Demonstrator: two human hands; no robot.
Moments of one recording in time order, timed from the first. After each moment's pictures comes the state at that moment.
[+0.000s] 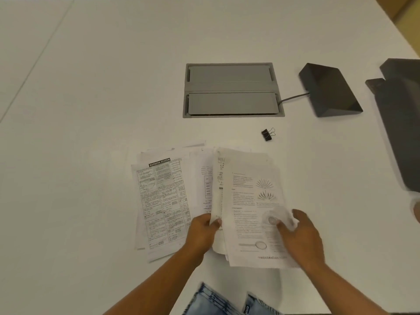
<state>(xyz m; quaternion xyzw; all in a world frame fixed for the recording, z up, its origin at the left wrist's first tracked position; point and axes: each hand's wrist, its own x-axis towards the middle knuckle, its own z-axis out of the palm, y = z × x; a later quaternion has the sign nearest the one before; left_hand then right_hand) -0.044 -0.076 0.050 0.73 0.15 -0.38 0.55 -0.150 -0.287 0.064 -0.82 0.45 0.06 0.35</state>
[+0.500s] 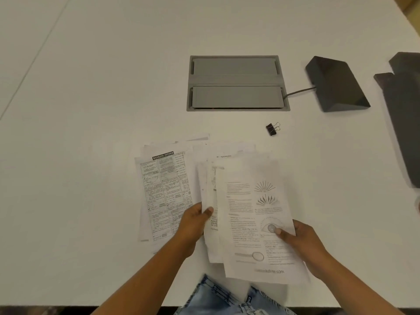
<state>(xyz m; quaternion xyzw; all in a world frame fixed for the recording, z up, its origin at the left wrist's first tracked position) -0.031 -0.048 0.050 0.64 0.17 -0.40 0.63 -0.169 -0.296 0.050 -0.63 0.42 0.12 0.65</state>
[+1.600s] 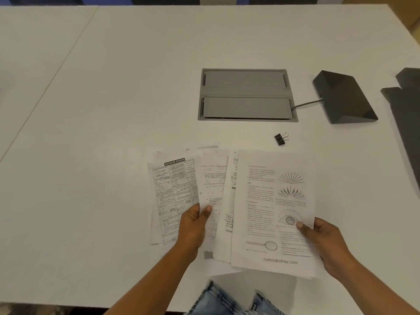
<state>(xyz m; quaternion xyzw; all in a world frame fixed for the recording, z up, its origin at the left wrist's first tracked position) -0.030 -0.034 0.072 0.66 0.16 -0.28 0.68 -0.158 -0.312 0.073 -0.59 0.41 0.03 0.69</state>
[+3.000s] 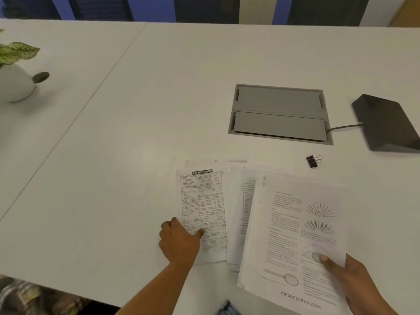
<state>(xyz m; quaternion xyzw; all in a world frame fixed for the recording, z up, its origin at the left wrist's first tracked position) -0.008 0.035 0.028 0.95 0.23 -0.13 0.18 -0.147 -0.291 0.080 -0.62 0.42 0.07 0.66</state>
